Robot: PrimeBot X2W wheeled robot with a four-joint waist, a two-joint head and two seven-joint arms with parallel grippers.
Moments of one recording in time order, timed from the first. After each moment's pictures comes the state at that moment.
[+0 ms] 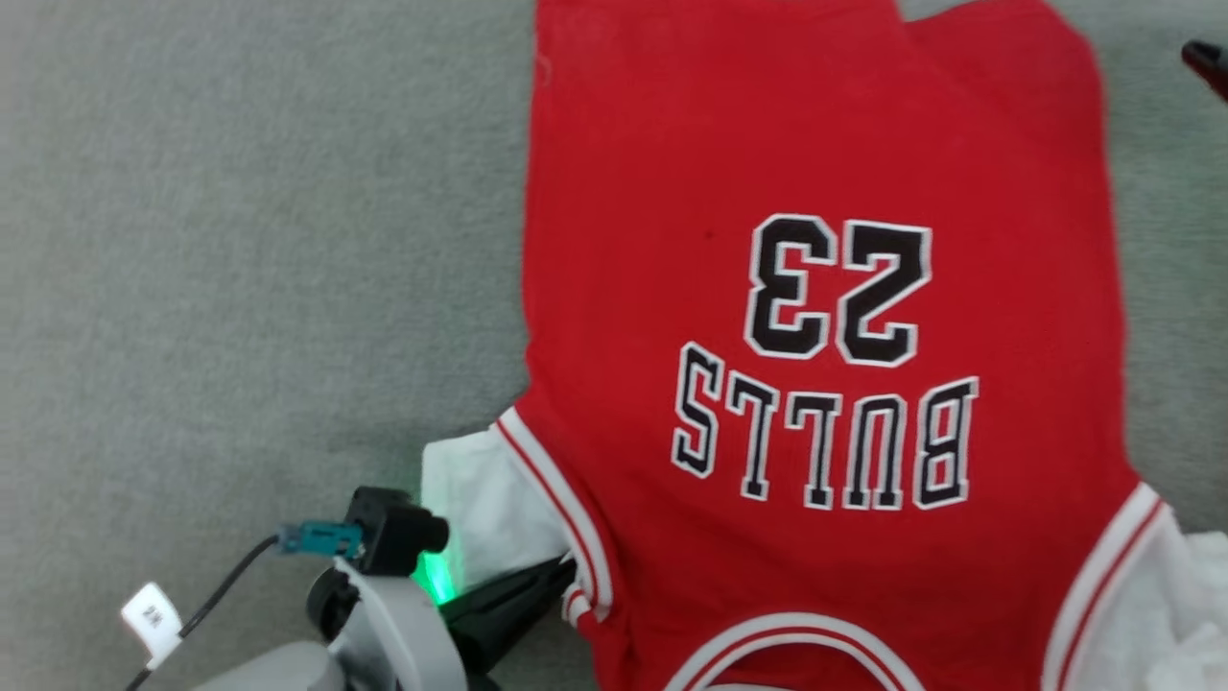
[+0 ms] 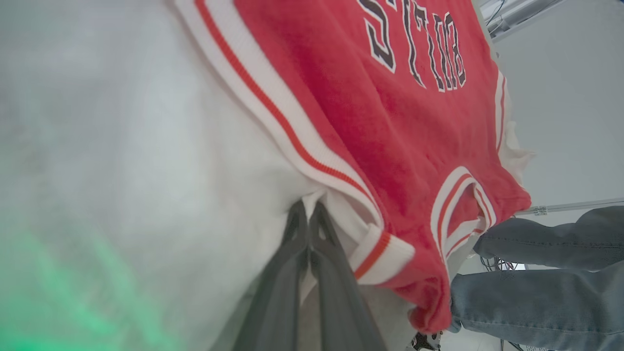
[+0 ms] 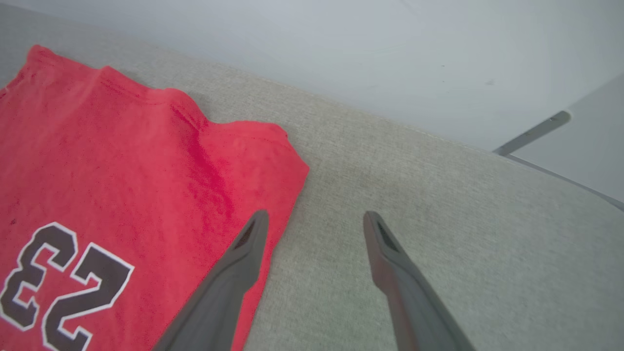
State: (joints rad) left arm -0.53 0.77 -1.13 0.00 -1.27 -0.07 -0.09; right arm -1.00 -0.65 0.31 0.29 0.68 0.13 0.83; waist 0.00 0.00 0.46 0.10
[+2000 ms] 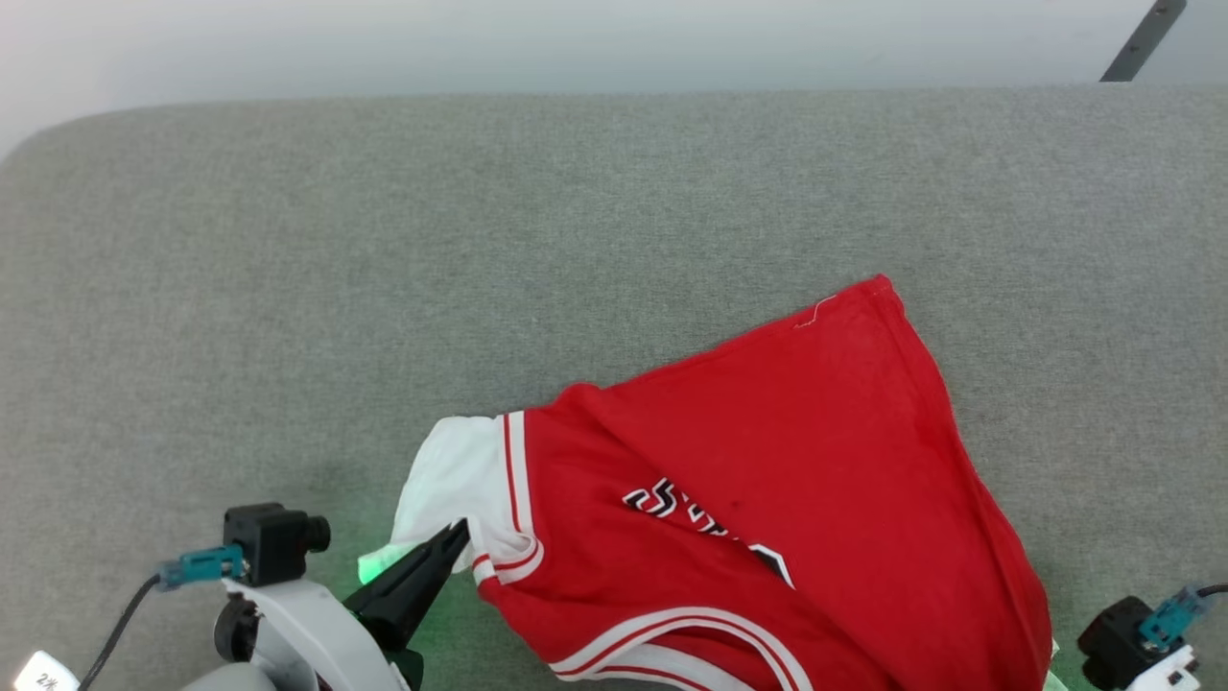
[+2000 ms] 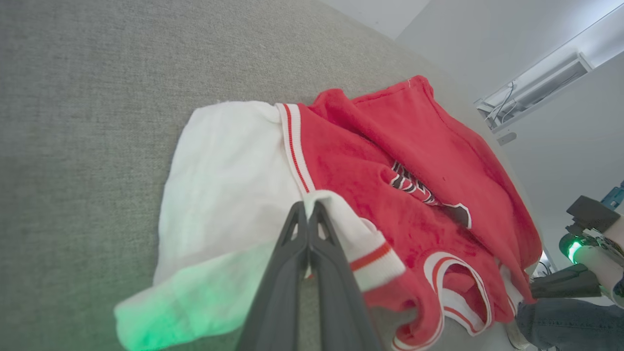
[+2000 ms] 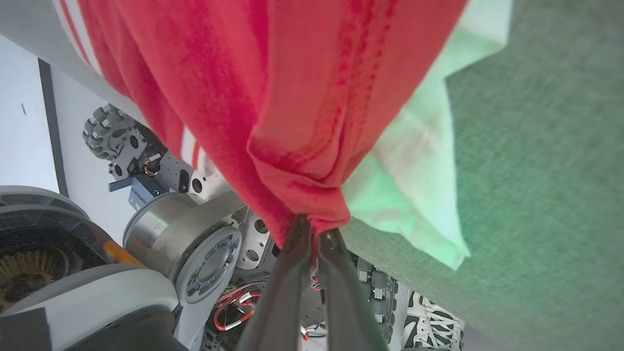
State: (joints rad) left arm -0.41 0.79 -0.98 0.09 -1.31 -0.06 -0.26; right arm 0.05 -0.82 0.43 -0.16 1.01 0.13 0.86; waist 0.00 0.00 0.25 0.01
